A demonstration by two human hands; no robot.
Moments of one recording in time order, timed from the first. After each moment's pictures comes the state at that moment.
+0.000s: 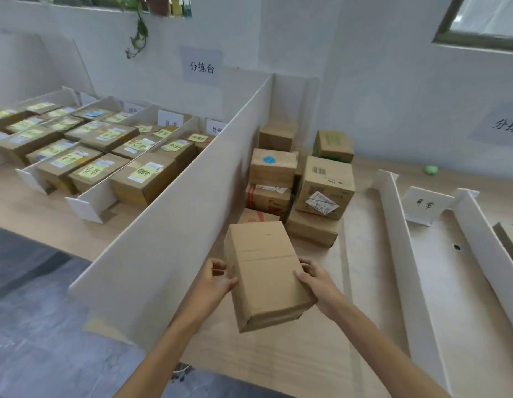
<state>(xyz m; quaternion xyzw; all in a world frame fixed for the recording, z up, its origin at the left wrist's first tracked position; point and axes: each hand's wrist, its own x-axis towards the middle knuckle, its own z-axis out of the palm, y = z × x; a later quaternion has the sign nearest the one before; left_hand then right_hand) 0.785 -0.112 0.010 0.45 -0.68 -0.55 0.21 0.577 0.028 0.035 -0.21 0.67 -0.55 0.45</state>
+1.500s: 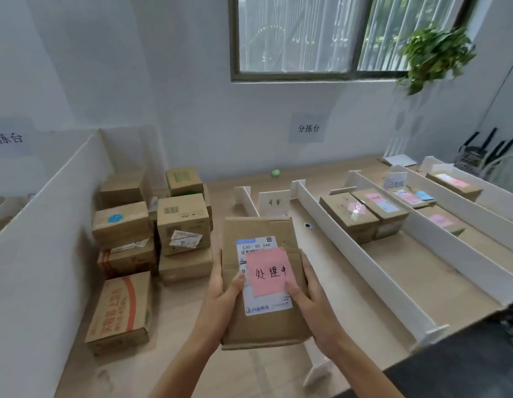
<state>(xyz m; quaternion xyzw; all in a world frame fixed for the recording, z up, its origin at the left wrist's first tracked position) 0.594 0.082 0.145 0.14 -0.68 -0.70 0.16 0.524 0.243 0.131 -0.18 0.69 -0.68 0.17</state>
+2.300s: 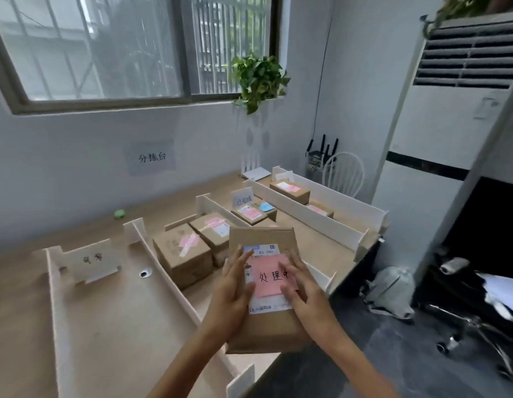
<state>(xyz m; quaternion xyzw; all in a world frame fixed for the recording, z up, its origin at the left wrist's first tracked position) 0.306 0.521 0.148 -0.19 -0.79 -0.56 0.12 0.319 0.698 0.145 -0.13 0.80 -0.57 -0.11</state>
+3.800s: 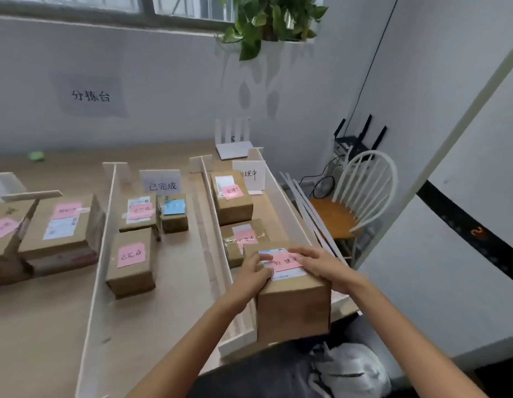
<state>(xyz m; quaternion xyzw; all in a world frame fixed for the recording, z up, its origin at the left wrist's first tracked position) -0.264 1.103 0.062 0.17 -0.75 -0.64 -0.04 -0.360 1.269 0.092 -0.13 0.81 -0.47 0.32</state>
